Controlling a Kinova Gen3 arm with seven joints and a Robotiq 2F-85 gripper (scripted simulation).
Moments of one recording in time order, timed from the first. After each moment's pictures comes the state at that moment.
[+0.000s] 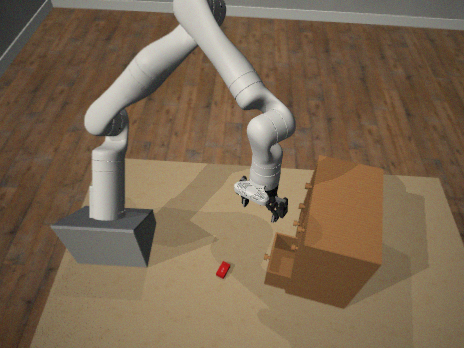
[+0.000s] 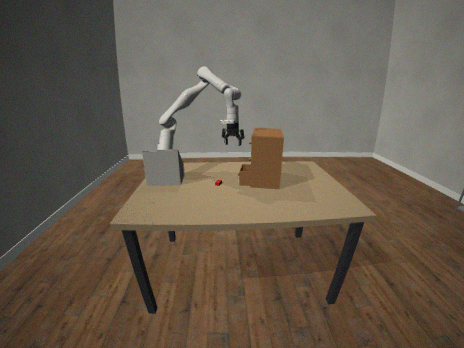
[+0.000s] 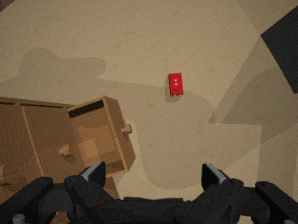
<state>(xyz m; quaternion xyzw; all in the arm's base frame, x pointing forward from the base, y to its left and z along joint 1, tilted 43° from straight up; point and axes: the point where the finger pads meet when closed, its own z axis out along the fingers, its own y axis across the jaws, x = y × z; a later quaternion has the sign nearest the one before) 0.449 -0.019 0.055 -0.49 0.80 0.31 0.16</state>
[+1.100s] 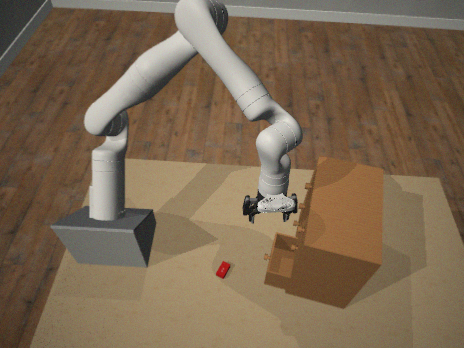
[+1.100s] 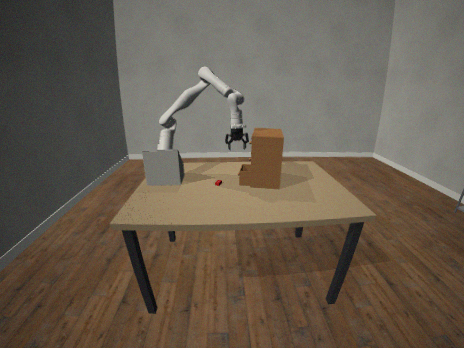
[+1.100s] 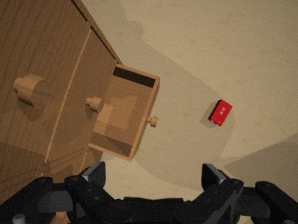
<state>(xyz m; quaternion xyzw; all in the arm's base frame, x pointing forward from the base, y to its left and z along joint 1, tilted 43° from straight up) 0.475 -0.002 0.030 -0.72 0.60 0.23 0.25</state>
